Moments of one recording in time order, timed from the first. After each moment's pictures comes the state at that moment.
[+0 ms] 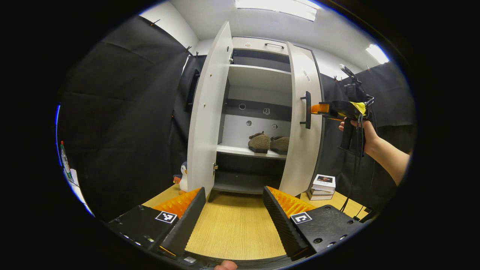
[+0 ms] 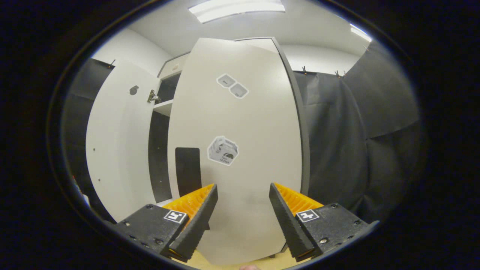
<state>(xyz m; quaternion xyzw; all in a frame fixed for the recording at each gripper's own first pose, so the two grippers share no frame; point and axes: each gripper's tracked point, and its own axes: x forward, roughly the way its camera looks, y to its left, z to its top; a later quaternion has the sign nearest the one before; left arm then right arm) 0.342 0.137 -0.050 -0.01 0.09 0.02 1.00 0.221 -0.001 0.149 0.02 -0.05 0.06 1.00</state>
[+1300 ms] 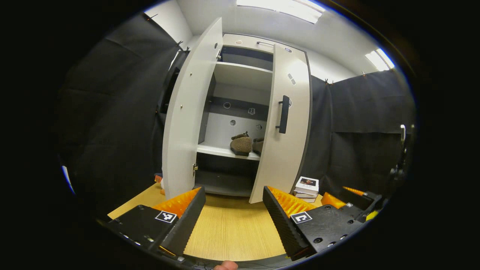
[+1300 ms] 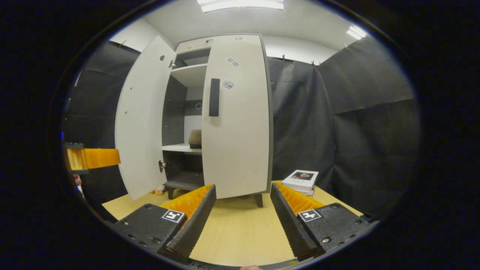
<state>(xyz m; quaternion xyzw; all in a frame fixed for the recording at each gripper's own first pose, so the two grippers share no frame) 0.360 0.104 -0.024 -0.05 0.09 -0.03 0.99 0.007 -0.010 -0.084 0.00 0.05 -0.03 1.00</state>
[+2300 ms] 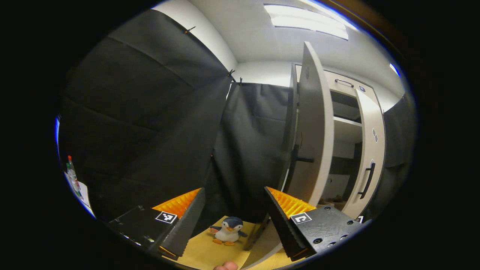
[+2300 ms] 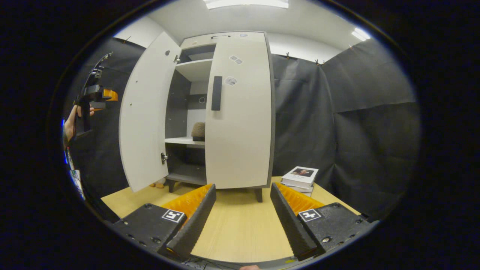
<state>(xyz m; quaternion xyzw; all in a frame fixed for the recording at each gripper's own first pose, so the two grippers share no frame) 0.494 0.358 0.105 -0.04 -0.02 0.14 0.99 0.005 -0.001 -0.079 -0.02 0.04 -0.02 1.00</state>
